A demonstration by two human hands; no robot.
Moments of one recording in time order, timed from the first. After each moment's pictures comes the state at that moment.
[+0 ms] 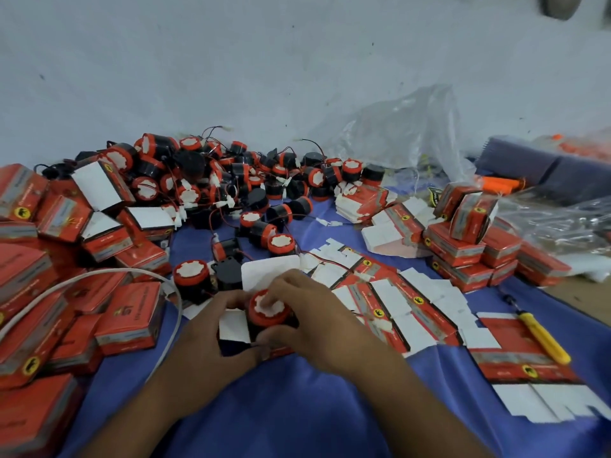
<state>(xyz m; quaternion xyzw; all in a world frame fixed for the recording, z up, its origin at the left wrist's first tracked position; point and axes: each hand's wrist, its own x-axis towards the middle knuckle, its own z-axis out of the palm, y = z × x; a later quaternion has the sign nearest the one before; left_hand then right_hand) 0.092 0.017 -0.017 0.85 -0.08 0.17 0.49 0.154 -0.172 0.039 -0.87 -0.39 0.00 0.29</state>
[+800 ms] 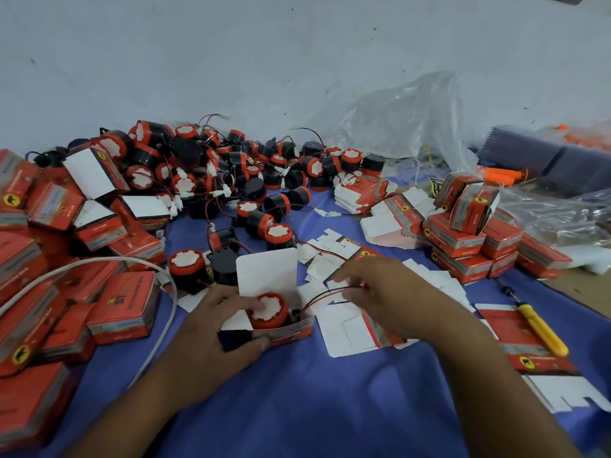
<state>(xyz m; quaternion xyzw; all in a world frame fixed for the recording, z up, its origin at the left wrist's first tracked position) 0.093 0.013 -0.019 0.89 -0.11 0.18 0.41 0.181 -0.251 0.065 -0.95 -0.29 0.02 0.14</state>
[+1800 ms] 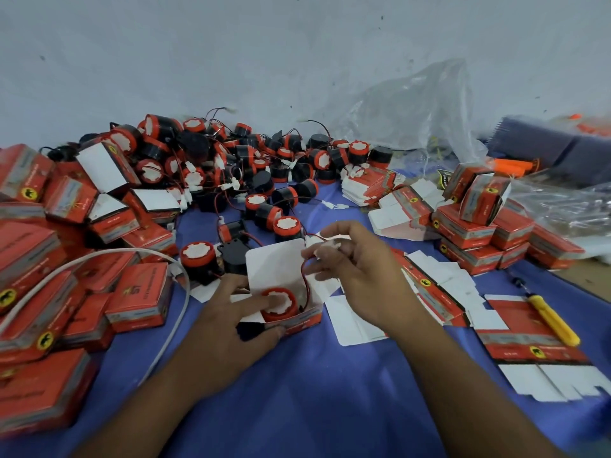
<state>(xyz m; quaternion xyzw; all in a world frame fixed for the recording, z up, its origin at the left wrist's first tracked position) 0.096 0.011 -0.029 0.88 -0.12 0.20 0.41 0.173 -0.204 0.043 -0.73 -0.28 0.01 0.62</state>
